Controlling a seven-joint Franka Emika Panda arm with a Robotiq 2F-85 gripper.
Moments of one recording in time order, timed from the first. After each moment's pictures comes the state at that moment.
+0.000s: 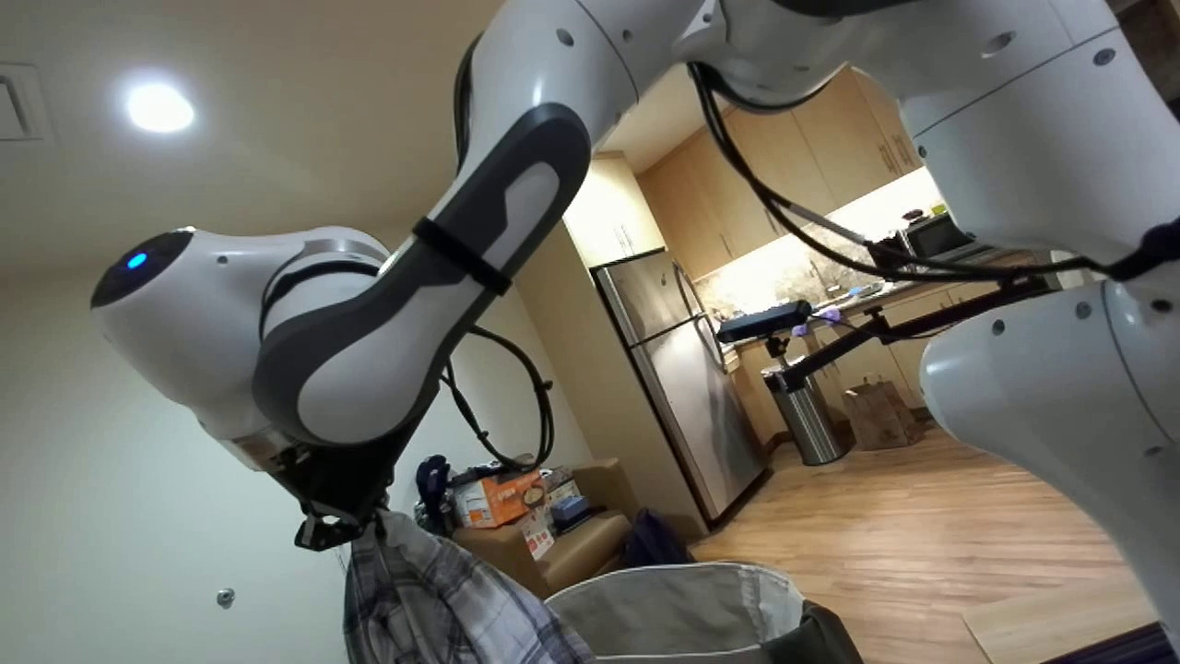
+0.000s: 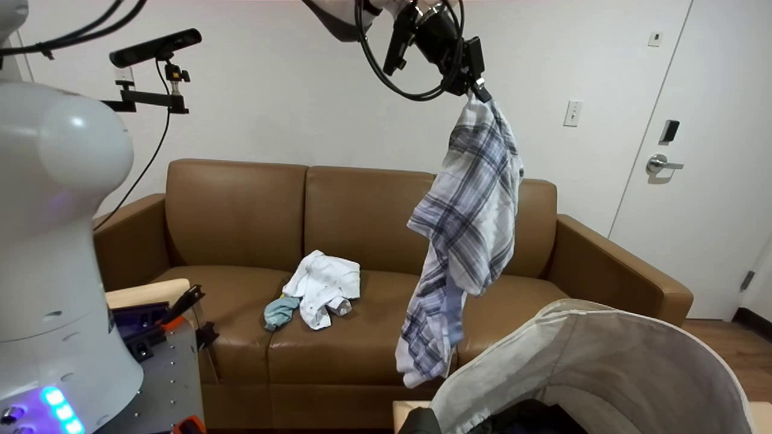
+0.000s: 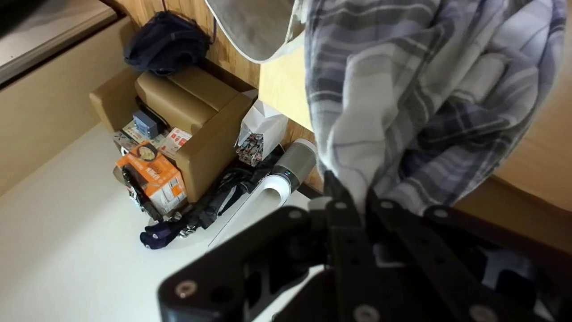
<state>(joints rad) 0.93 0.03 -0.75 -1.86 -0.84 2.03 0.75</state>
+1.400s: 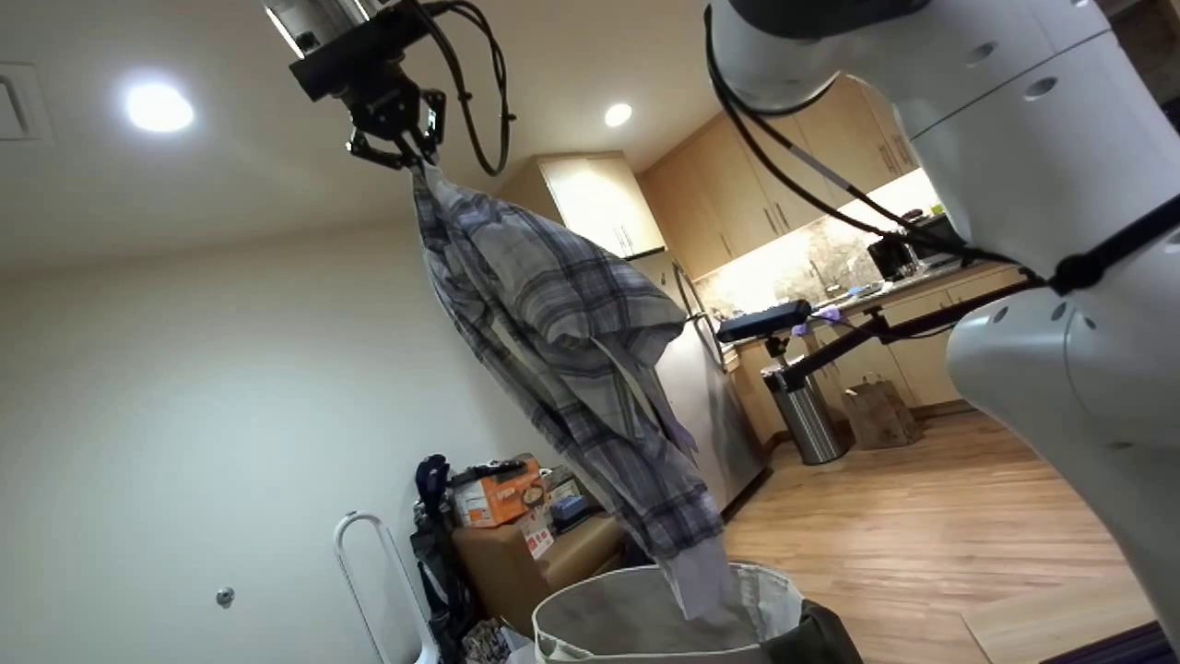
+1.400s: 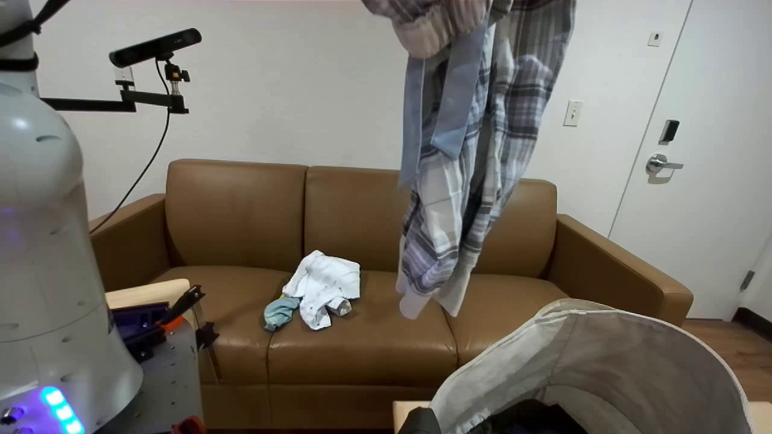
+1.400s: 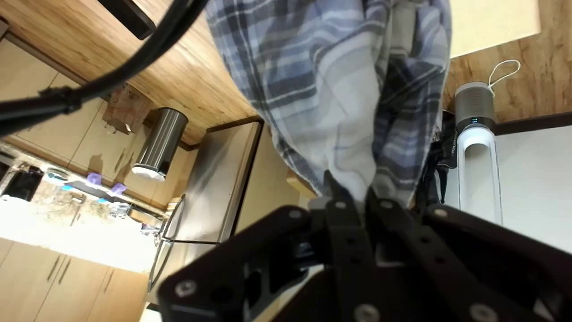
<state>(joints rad) 0.39 0.03 -0.31 -0.93 -0.82 1.22 0.80</state>
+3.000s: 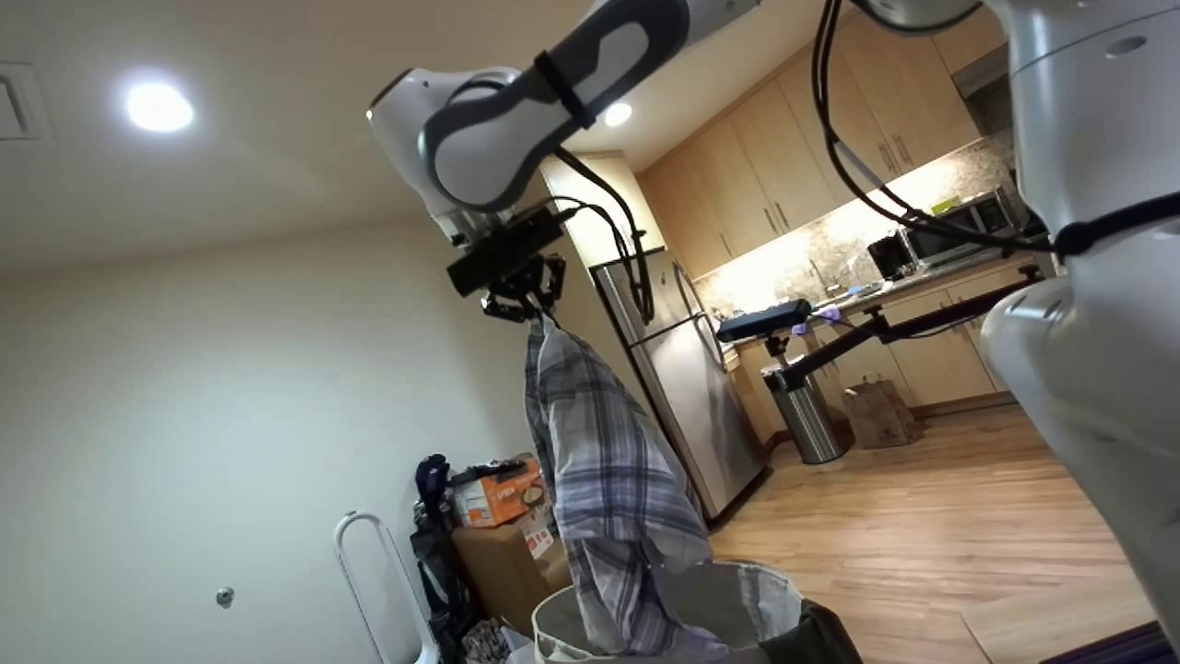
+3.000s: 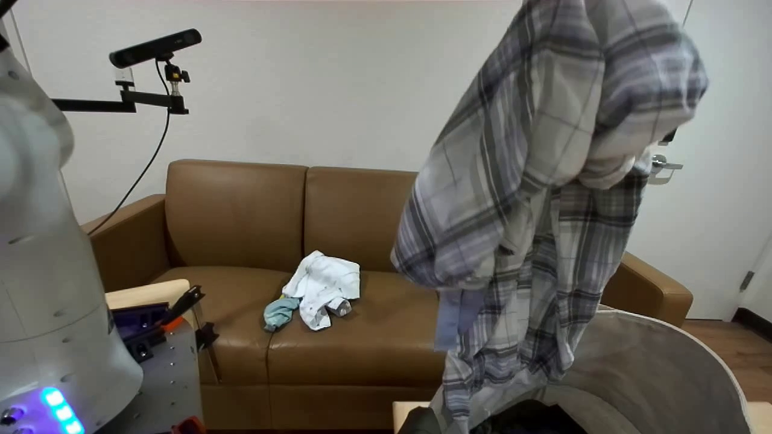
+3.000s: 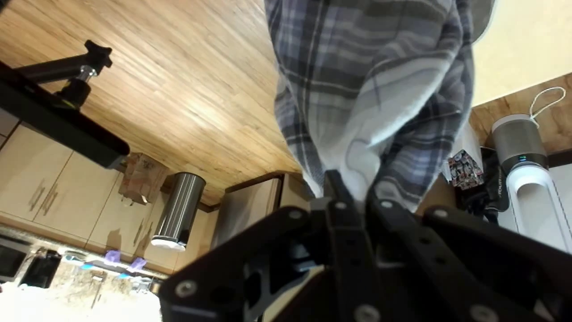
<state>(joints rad) 0.01 -0.33 -0.21 -1.89 -0.71 1.76 1.13</state>
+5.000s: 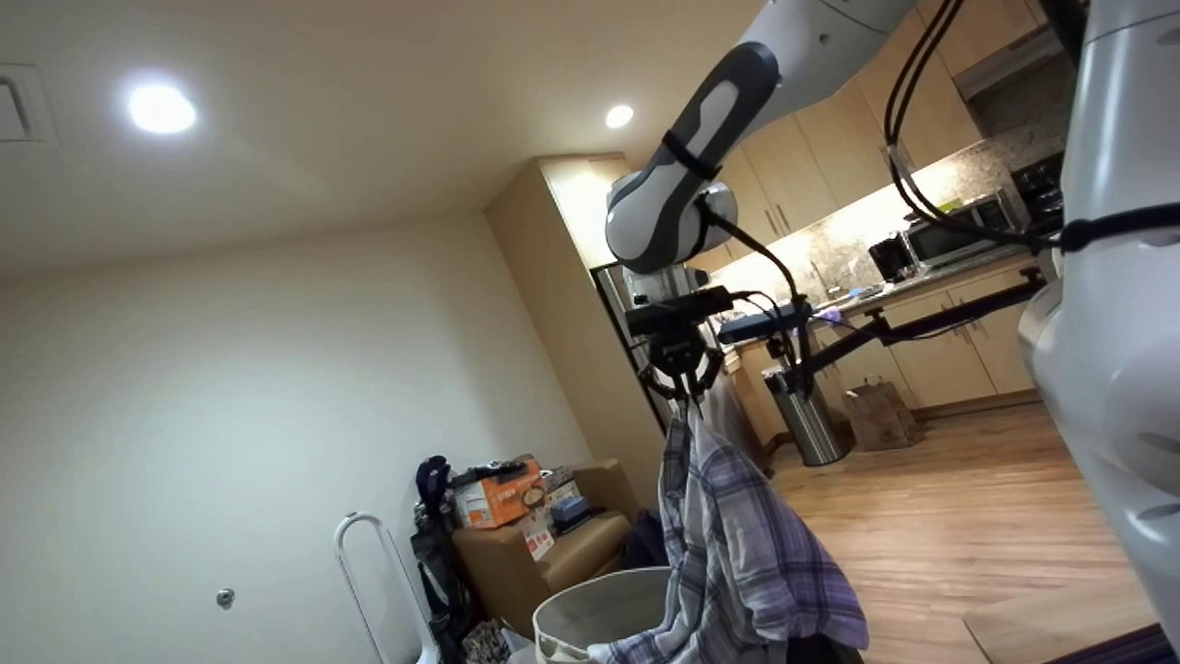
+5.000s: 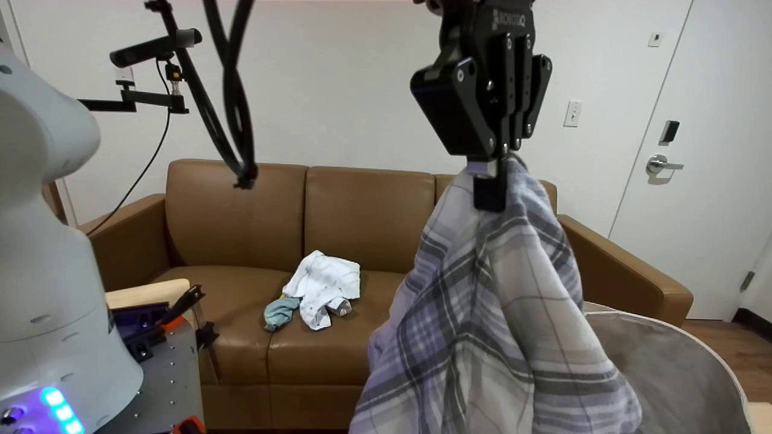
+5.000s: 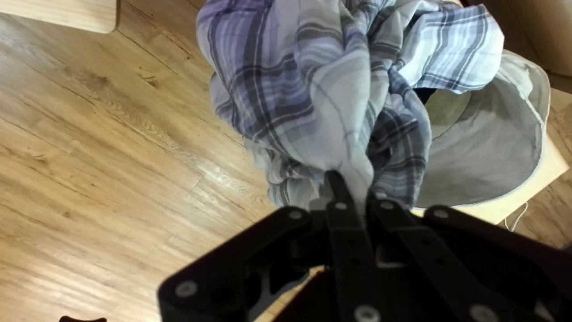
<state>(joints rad) -0.29 -0.48 -0.44 -2.38 -0.20 2.14 0.75</state>
